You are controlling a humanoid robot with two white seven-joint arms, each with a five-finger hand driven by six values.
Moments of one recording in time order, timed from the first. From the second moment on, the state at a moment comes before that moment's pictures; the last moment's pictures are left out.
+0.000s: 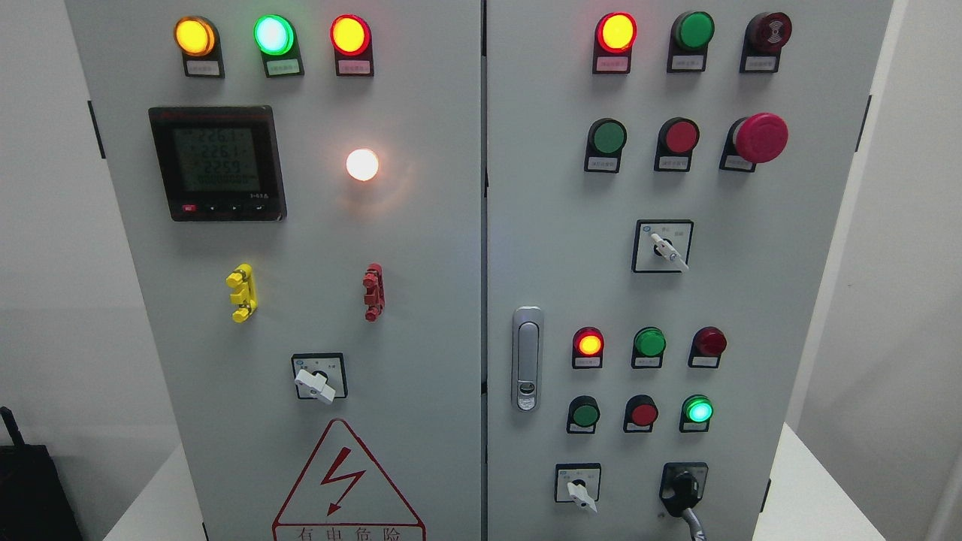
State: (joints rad) left arm 0.03 -0.08 -0.01 -0.09 0.03 -0.03 -0.03; right arm 0.04 -0.01 0.20 -1.75 -0.14 -0.15 -0.22
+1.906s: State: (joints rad) left arm 0.03 -0.08 -0.01 -0.09 0.03 -0.03 -0.03; right arm 0.04 -0.04 0.16 -1.75 -0.15 -0.16 -0.21
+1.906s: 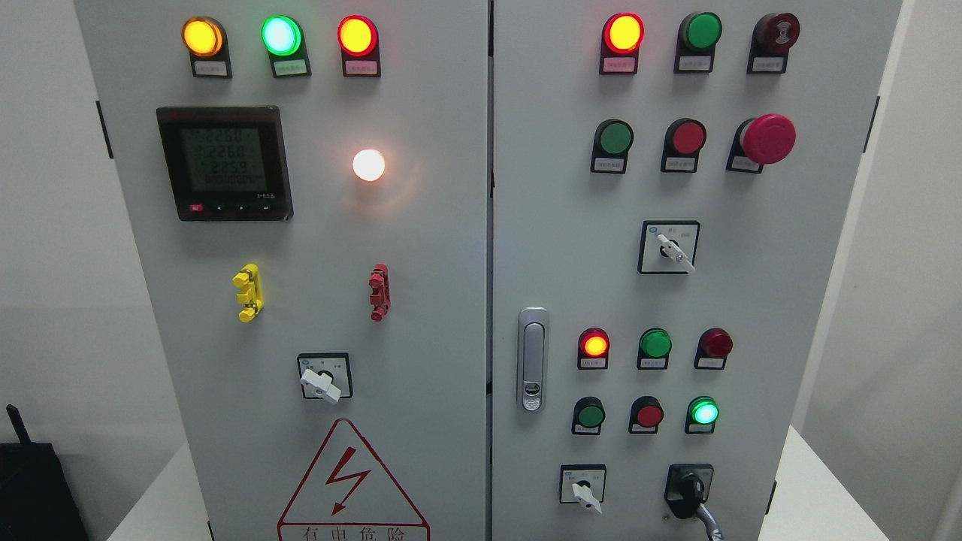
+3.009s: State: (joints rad) left arm 0.03 -0.08 -0.01 -0.09 0.03 -0.03 -0.03; right arm 0.08 -0.04 0.13 -1.76 -0.15 -0.17 -0.20
